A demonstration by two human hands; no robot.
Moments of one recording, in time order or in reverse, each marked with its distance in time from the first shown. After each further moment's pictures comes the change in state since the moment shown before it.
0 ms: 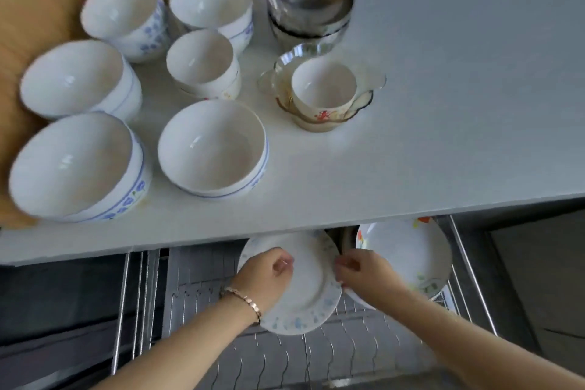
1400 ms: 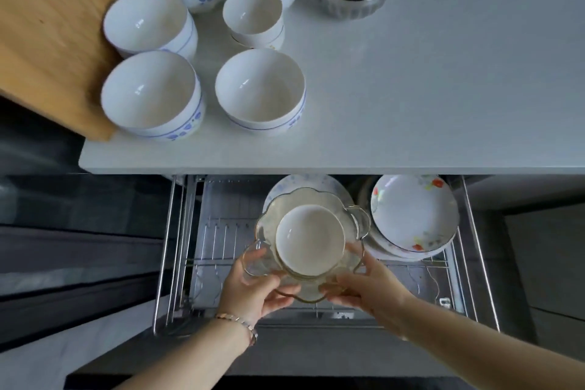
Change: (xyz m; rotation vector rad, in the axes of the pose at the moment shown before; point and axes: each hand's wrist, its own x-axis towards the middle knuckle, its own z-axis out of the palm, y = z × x) left_hand -0.140 -0.030 0.015 -1.168 0.169 -0.402; right_hand -0.097 0.018 0.041 0.767 -0.327 0.134
